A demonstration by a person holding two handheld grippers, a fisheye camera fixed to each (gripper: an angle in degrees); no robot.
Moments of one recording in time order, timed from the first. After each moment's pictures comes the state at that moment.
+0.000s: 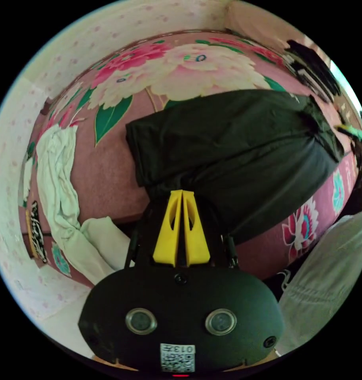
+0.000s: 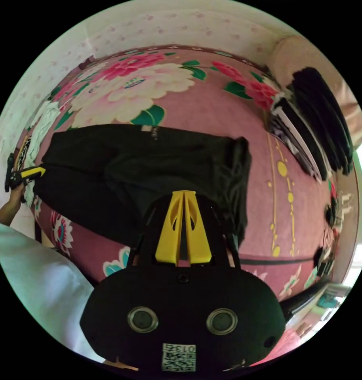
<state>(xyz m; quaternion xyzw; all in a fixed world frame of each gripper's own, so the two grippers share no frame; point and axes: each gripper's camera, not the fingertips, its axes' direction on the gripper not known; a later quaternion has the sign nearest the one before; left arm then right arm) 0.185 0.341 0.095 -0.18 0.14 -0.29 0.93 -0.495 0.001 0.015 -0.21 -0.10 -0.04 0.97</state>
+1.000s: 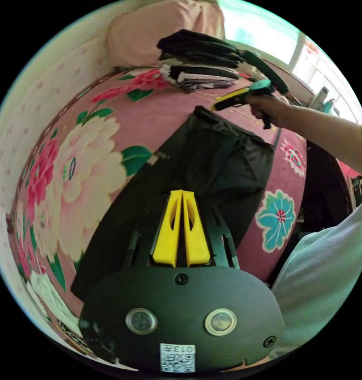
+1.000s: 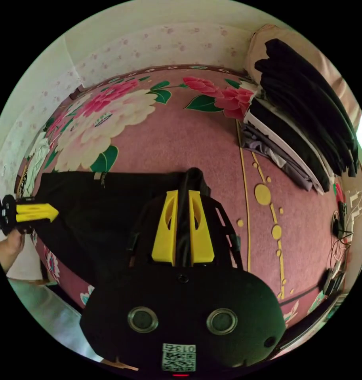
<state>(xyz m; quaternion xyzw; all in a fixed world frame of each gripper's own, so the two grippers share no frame) 0.369 0.010 0.079 0.00 0.22 -0.01 0.98 -0.348 0.019 0.057 -0.14 -0.12 0.02 0.98</state>
